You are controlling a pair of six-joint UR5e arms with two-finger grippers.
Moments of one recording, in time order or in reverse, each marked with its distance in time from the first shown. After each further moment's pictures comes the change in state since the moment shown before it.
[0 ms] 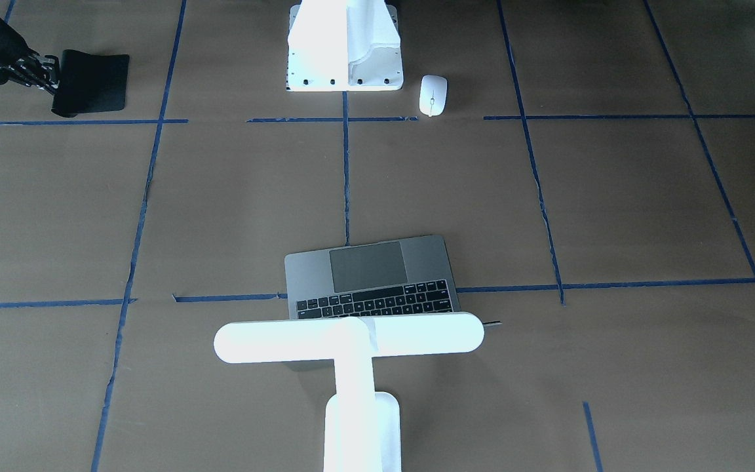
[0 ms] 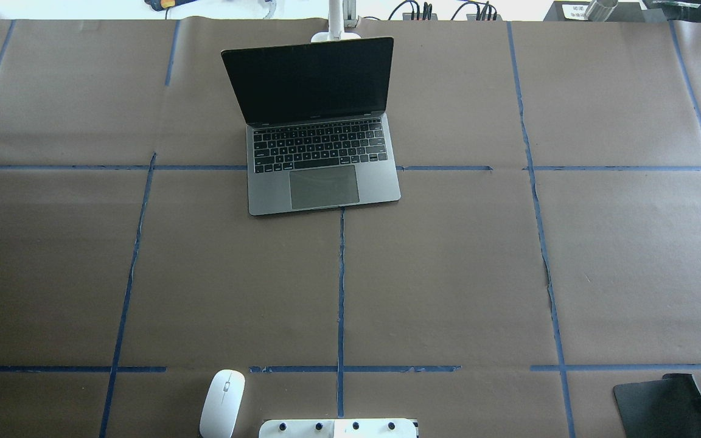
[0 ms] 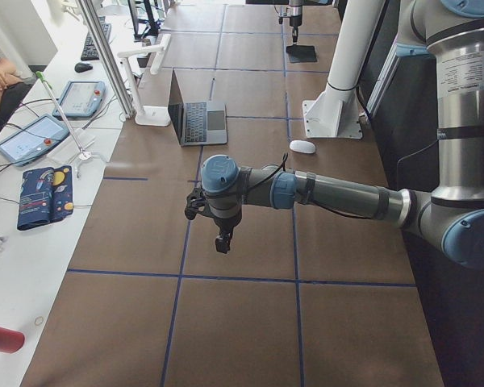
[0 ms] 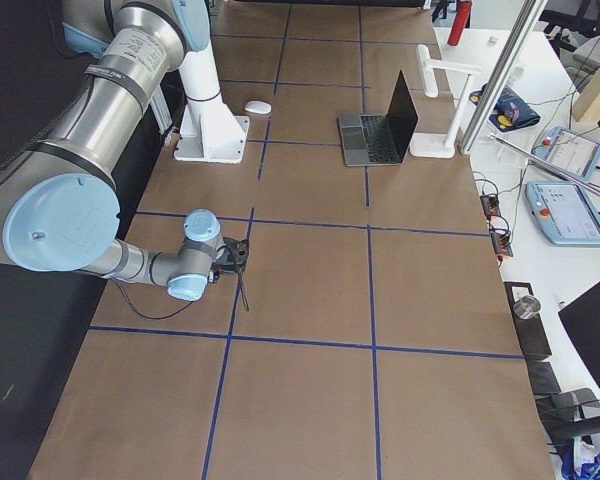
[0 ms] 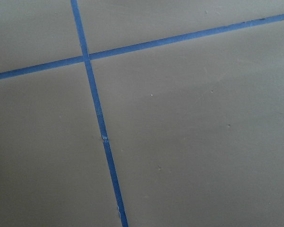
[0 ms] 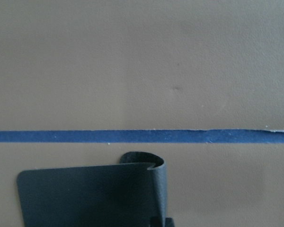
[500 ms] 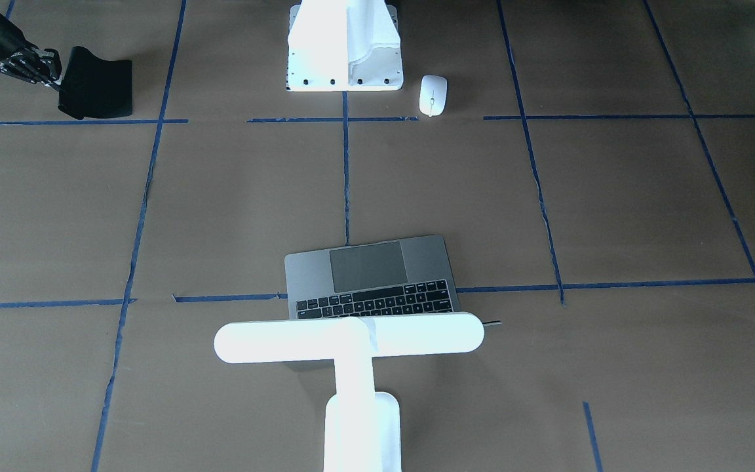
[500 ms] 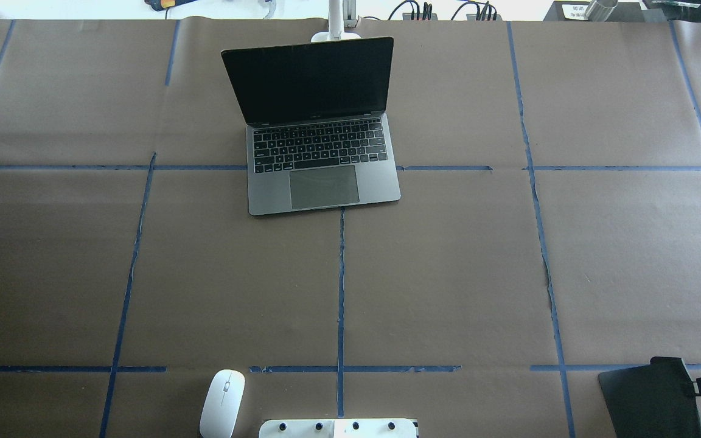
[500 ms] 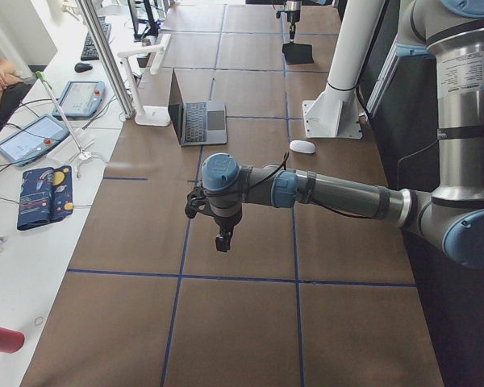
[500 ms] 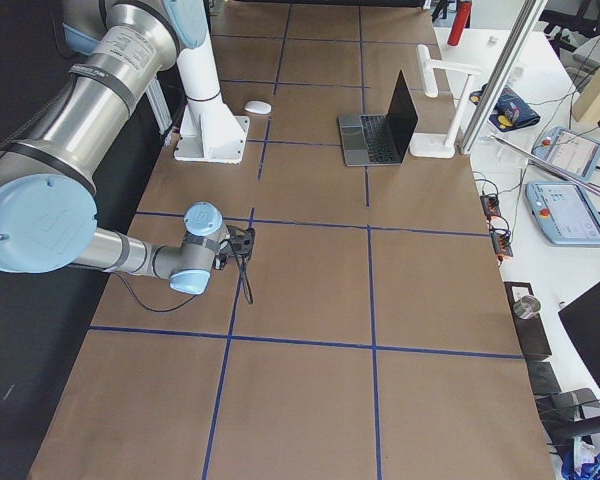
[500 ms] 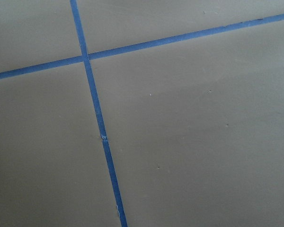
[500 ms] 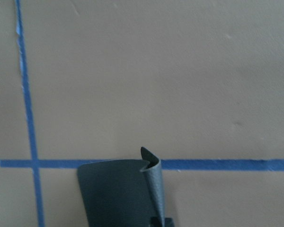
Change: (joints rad) left arm -0.002 0.002 -0.009 0.000 -0.001 -0.005; right arm 0.183 0.041 0.045 0.063 0.109 0.003
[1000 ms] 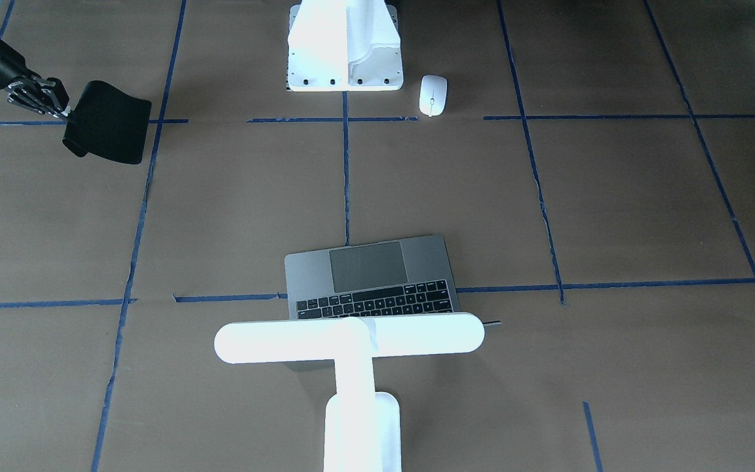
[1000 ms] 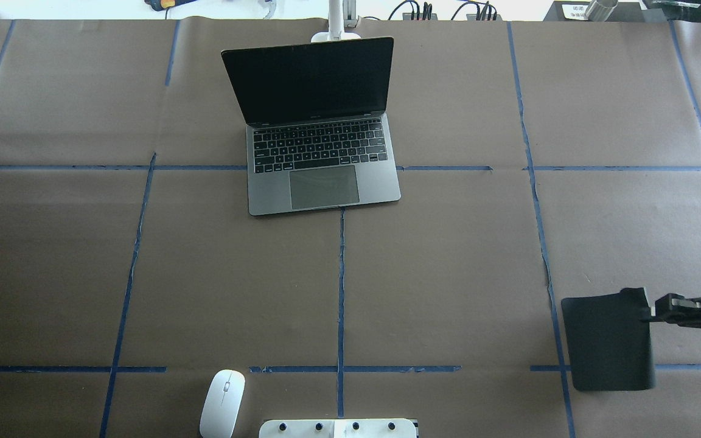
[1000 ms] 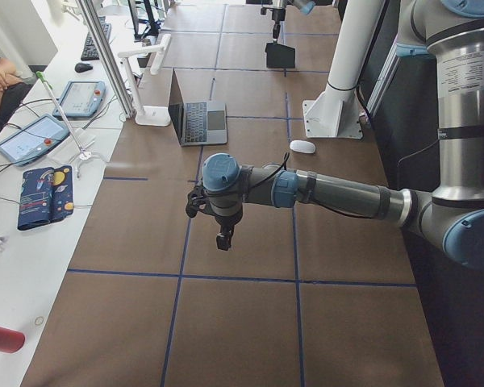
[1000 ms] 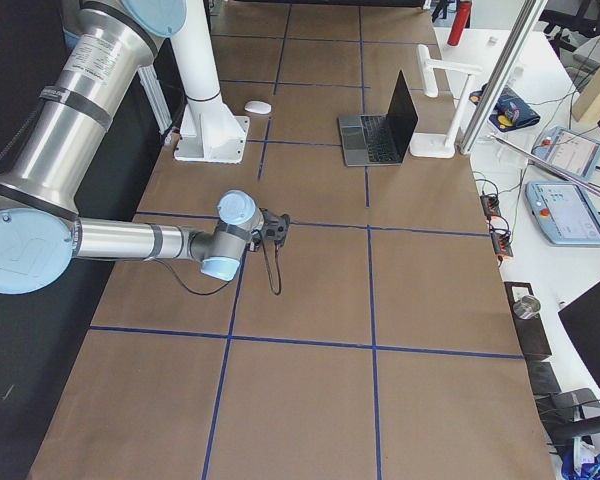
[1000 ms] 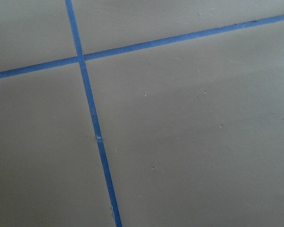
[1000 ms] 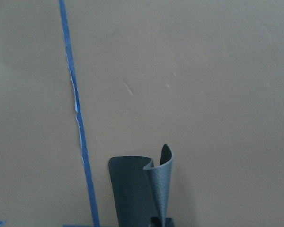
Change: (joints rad) left arm 0.001 0.001 0.000 0.001 -0.025 -0.002; right arm 0.302 0.240 -0.009 -0.205 0.186 -0.011
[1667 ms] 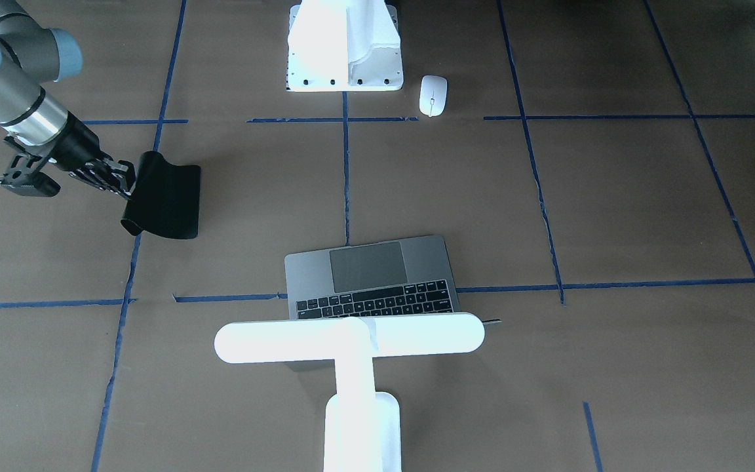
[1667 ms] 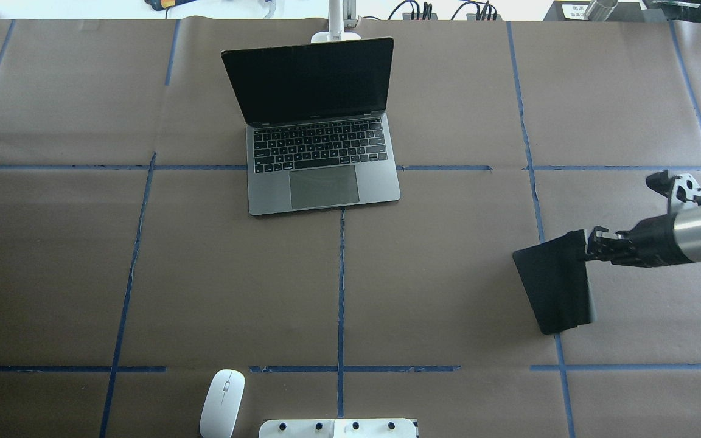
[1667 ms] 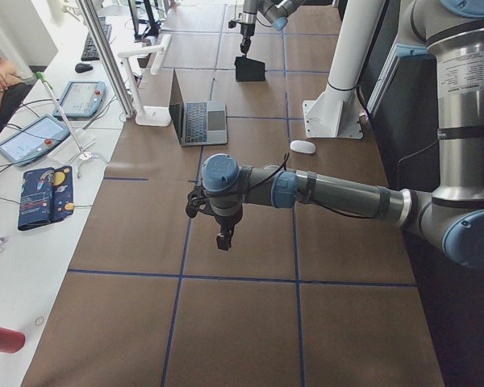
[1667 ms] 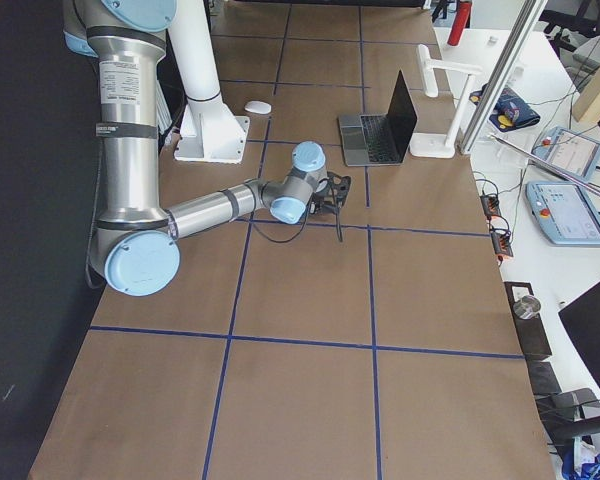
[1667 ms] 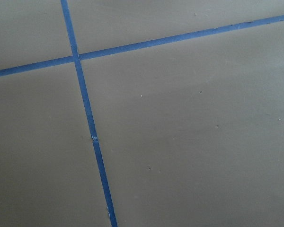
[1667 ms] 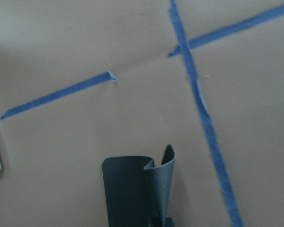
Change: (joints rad) left arm 0.000 -0.002 0.002 0.000 -0.003 -0.003; right arm 0.090 0.532 -0.091 -0.570 0.000 -0.071
